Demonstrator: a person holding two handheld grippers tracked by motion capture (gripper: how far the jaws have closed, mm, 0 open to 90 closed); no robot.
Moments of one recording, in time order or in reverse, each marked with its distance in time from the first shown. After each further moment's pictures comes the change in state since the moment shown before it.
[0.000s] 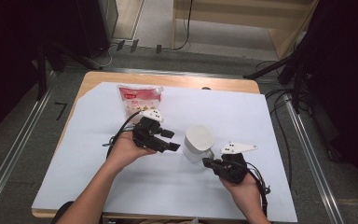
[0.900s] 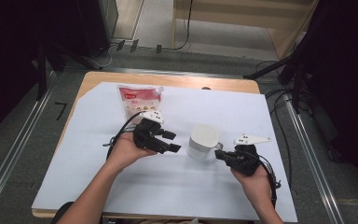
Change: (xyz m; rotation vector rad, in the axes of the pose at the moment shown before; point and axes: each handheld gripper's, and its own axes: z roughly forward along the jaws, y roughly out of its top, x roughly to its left) left arm -0.003 0.000 0.000 0.000 -0.014 0.027; right arm -0.038 0.004 -0.016 -0.014 -0.050 0.064
